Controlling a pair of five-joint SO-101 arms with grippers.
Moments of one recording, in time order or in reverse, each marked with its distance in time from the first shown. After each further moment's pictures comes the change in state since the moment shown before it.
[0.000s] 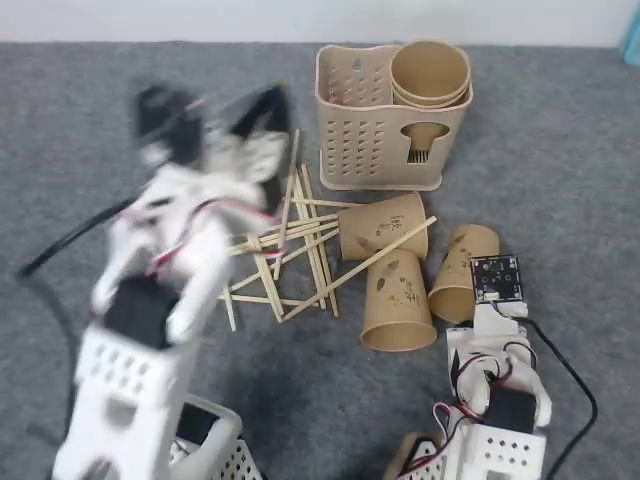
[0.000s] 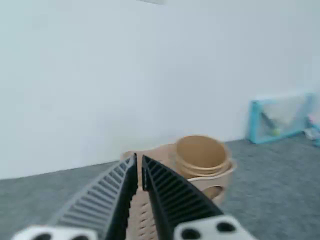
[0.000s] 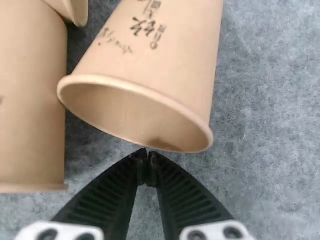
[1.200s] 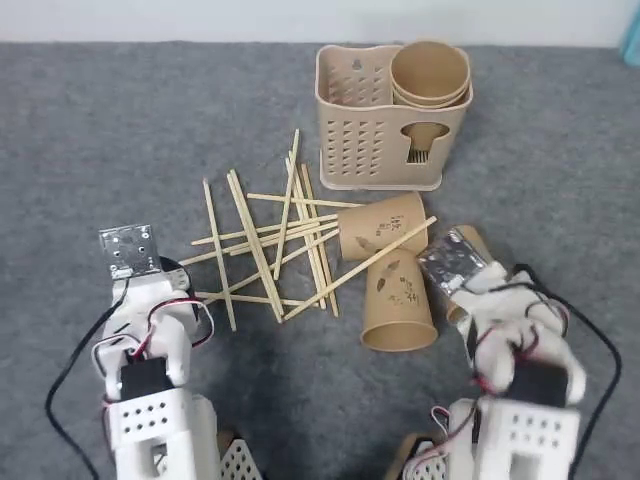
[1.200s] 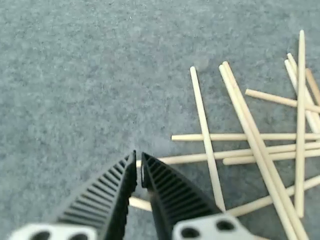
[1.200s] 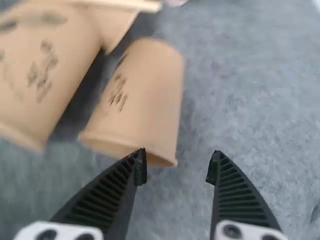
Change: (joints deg) left arm -35.1 -31.3 66.1 -6.2 -7.6; right arm -0.1 30.7 -30.7 1.8 42.3
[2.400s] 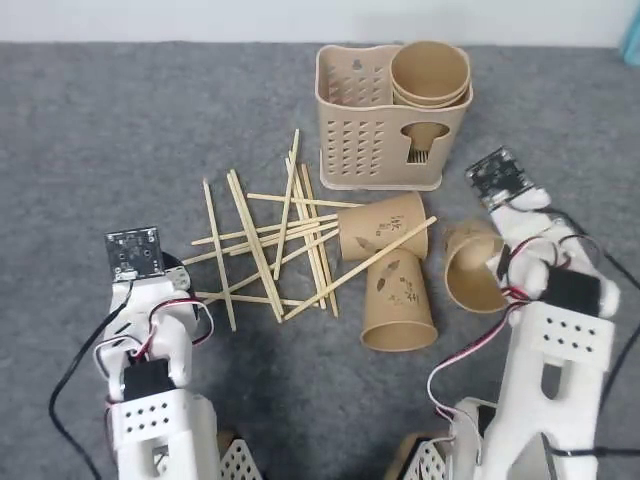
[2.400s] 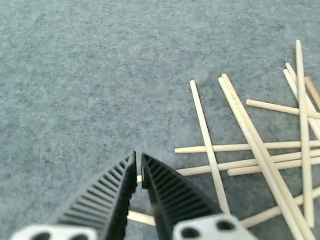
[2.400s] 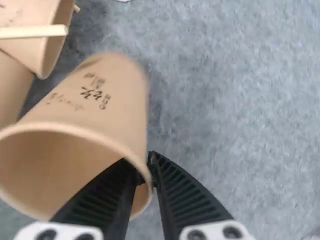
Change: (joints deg) left arm 0.0 0.0 2.3 -5.6 -2.4; right arm 5.1 28.7 -23.9 -3.7 -12.6
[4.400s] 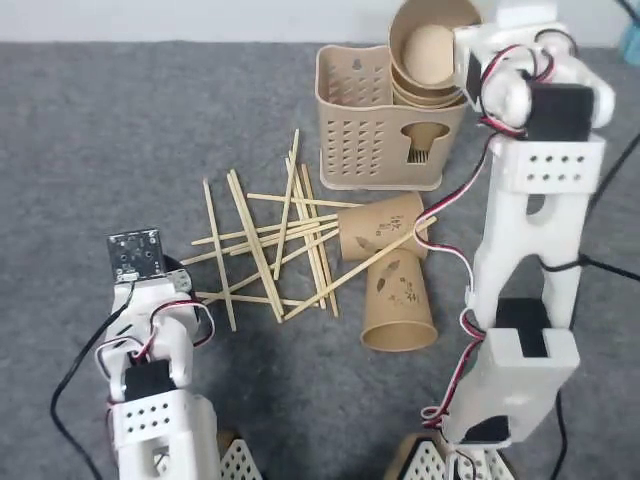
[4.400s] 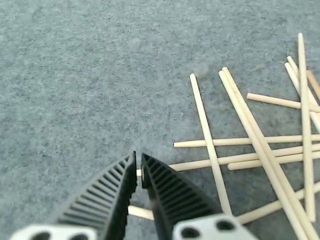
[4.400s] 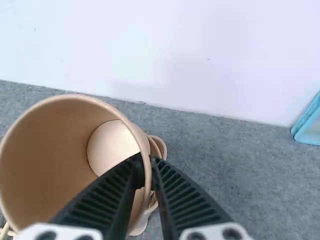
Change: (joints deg) left arm 0.0 0.0 1.1 0.0 0.0; right arm -16.2 60.1 -97.5 11.3 -35.9
